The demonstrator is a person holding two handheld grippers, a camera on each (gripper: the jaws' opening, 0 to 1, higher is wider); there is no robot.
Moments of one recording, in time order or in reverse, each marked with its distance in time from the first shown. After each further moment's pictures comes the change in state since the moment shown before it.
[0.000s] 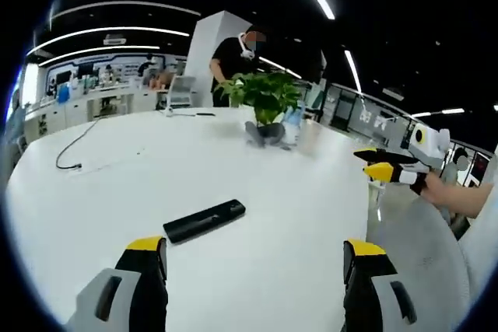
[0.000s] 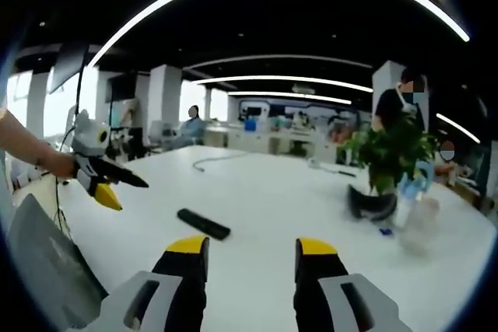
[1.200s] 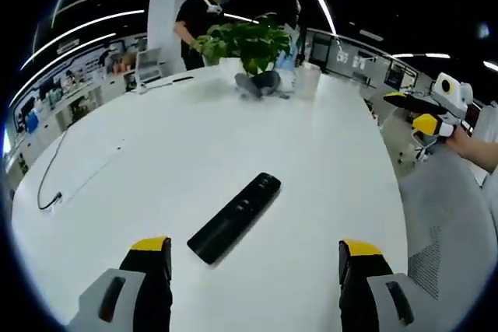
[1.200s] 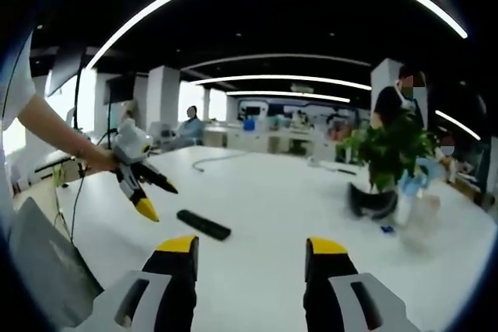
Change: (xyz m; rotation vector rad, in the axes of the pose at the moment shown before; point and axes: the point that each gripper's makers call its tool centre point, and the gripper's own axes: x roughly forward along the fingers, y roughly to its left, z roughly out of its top) left arm 0.058 0.065 -0.009 0.207 0.264 -0.066; right arm 0.004 0.001 -0.001 0.024 0.006 0.003
